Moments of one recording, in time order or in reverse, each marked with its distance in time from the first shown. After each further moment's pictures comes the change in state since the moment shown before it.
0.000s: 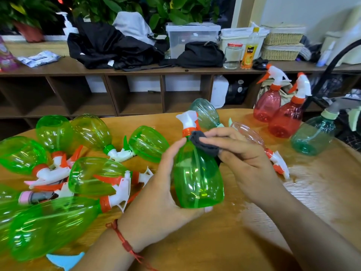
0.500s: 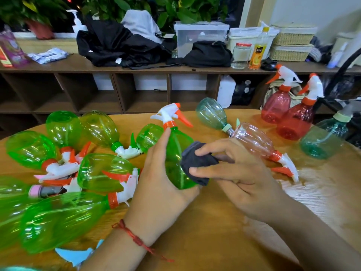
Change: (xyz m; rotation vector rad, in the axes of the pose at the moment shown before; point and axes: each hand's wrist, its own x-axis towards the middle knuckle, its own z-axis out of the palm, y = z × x) left_hand 0.006 -0.016 0.002 0.135 0.332 -0.094; right_hand -0.008 -0.006 0.012 -0.474 -0.174 -0.279
